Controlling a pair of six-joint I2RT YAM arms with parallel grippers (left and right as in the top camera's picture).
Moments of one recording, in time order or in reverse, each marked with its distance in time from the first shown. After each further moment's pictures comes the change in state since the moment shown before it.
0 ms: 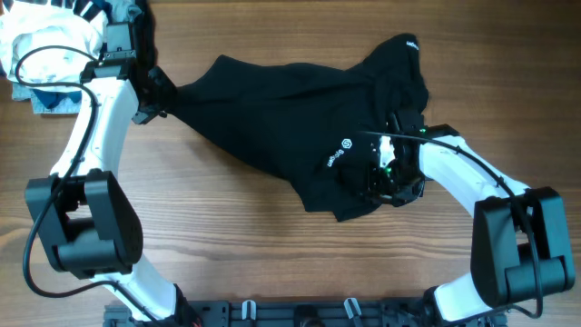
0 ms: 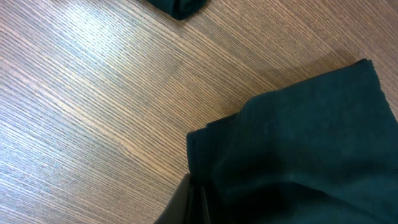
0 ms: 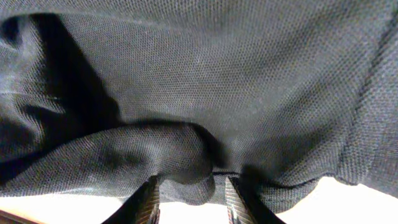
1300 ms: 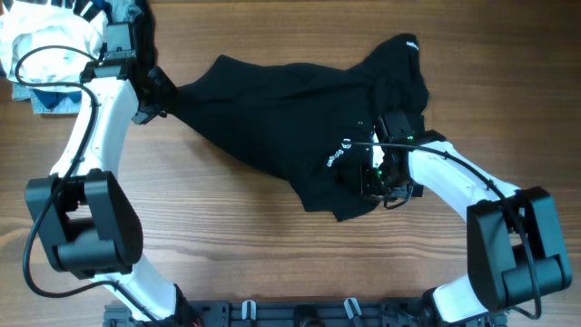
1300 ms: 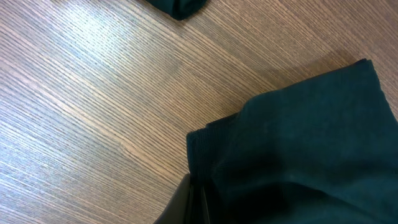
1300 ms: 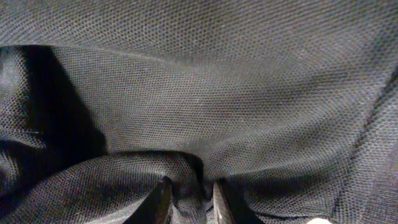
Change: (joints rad) left arm 0.000 0.000 0.000 0.000 0.000 0.002; right arm 0.069 -0.003 -0.034 0.117 0.123 0.013
